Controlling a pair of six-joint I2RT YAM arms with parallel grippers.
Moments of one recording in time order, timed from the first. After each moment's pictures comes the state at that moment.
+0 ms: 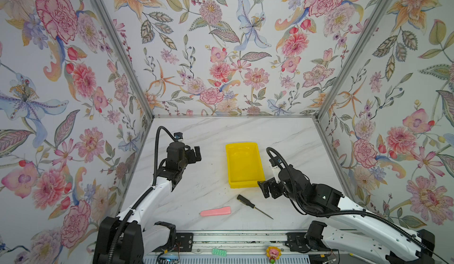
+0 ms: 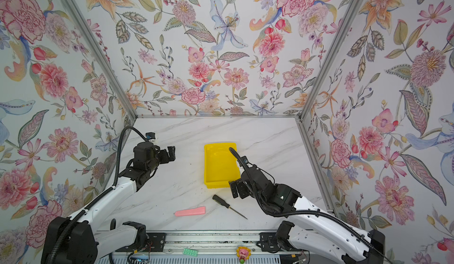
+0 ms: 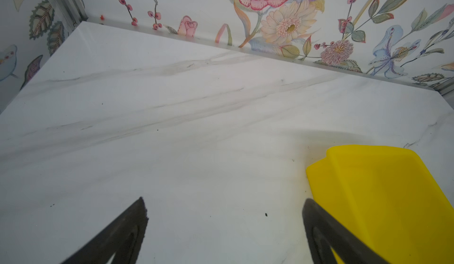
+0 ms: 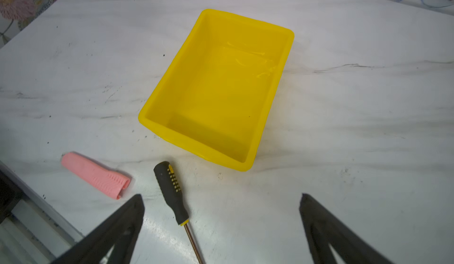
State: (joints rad) left arm -0.23 1.16 0.70 -0.09 -0.09 -0.31; right arm 1.03 0.91 0.80 -0.69 0.28 0.36
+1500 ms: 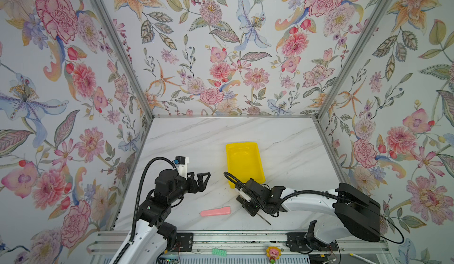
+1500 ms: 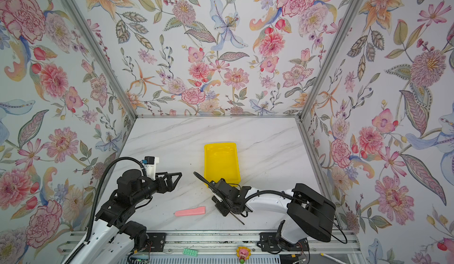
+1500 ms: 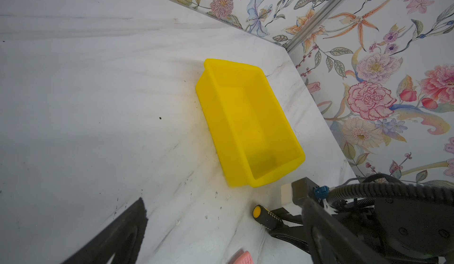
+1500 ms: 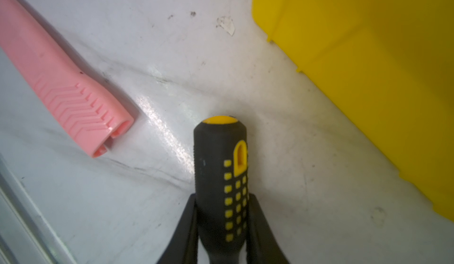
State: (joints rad) left arm -0.36 0.56 0.48 -0.38 0.28 -0.48; right arm 1.10 1.47 0.67 -0.29 0.01 0.22
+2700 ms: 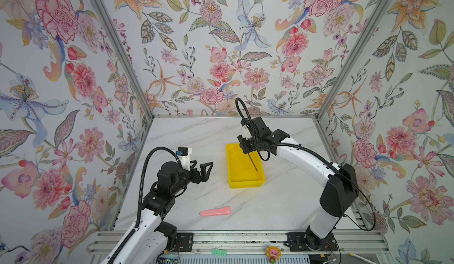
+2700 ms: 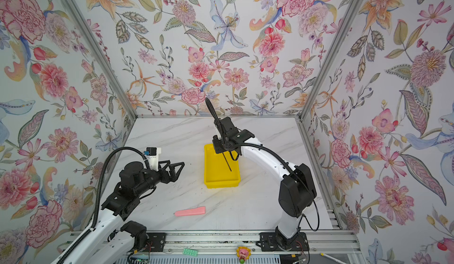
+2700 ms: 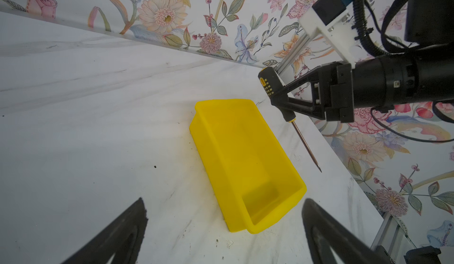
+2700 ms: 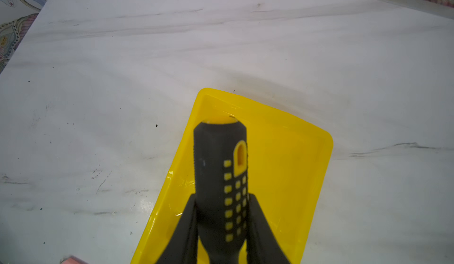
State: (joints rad) left arm -0.38 0.71 0.52 -0.14 0.26 -0.42; right arm 0.70 1.77 1.53 -0.67 0.02 0.24
